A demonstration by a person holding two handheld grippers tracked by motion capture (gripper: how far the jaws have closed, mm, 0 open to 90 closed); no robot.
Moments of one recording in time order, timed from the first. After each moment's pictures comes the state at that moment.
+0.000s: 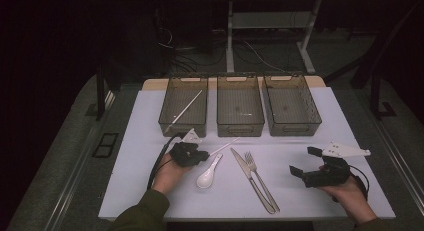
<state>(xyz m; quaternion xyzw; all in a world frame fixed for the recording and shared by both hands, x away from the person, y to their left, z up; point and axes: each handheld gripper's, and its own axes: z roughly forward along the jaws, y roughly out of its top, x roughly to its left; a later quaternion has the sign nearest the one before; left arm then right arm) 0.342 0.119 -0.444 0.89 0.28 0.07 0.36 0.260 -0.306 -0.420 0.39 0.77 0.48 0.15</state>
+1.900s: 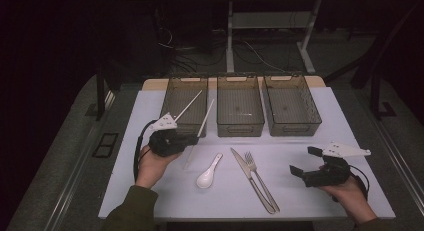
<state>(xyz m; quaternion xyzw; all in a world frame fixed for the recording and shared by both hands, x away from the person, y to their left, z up) 0.334 0.161 -0.373 0.82 0.29 0.09 0.49 0.260 -0.306 -0.420 0.39 0.77 0.48 0.15</state>
